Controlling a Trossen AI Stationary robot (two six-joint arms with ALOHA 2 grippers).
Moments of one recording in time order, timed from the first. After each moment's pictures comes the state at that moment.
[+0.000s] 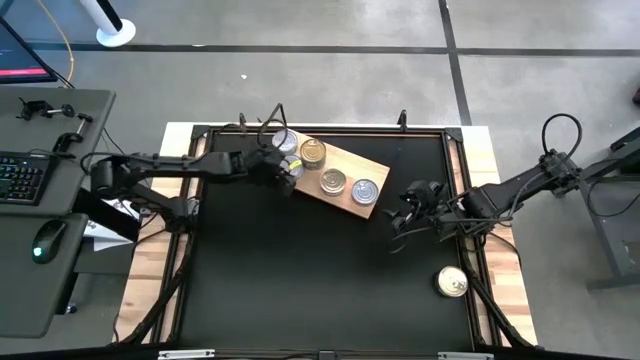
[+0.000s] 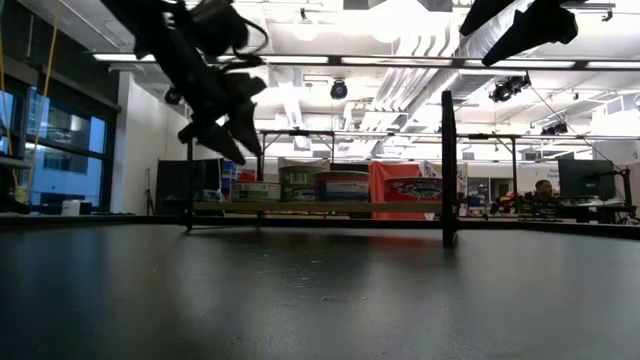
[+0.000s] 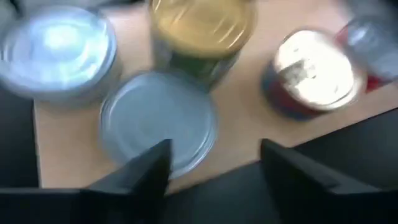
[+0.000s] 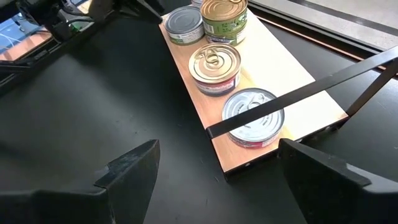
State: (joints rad) left arm 0.28 1.35 0.81 -0.27 -0.24 -0.49; right arm 0.44 1.14 1.07 -0.93 0.73 1.07
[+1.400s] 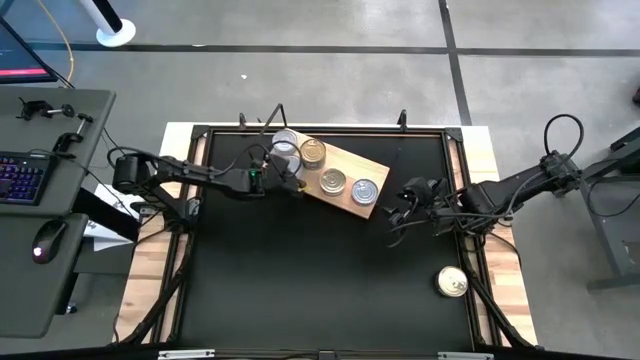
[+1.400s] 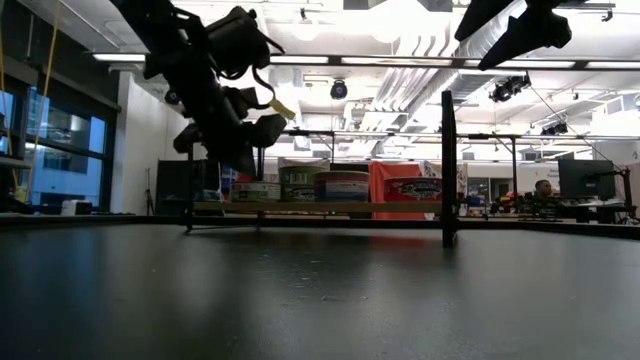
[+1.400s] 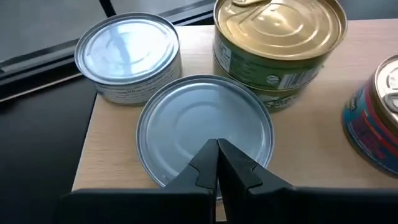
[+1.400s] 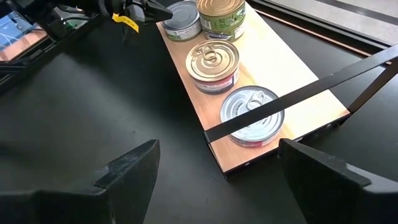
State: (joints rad) left arm 0.14 1.56 0.83 -0.21 -0.72 -0.73; right arm 0.39 1.14 1.07 -0.91 0.68 1.05
